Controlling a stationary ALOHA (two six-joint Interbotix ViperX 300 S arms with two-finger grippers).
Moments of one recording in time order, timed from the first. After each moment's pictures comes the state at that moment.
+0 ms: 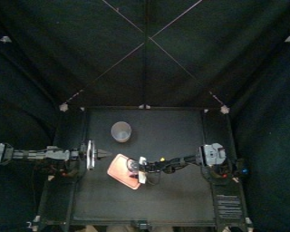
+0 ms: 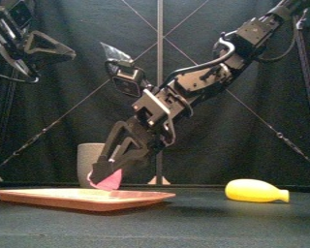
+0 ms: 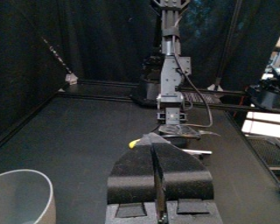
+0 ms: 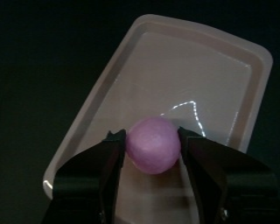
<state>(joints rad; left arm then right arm) 0.06 -0.96 1.28 -0.04 -0.33 0.00 0.04 0.41 0.34 0.10 -0.12 0.02</state>
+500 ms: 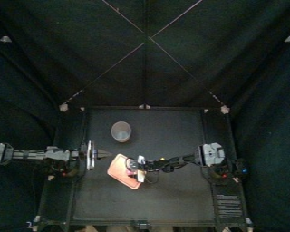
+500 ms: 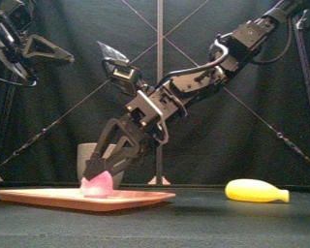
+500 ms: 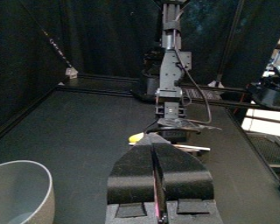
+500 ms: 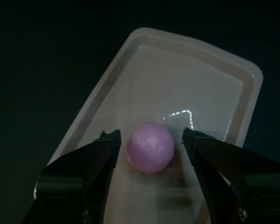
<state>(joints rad) 0.06 -0.96 1.30 -0.06 -0.33 0.00 0.03 0.41 0.32 0.06 -0.14 0.02</state>
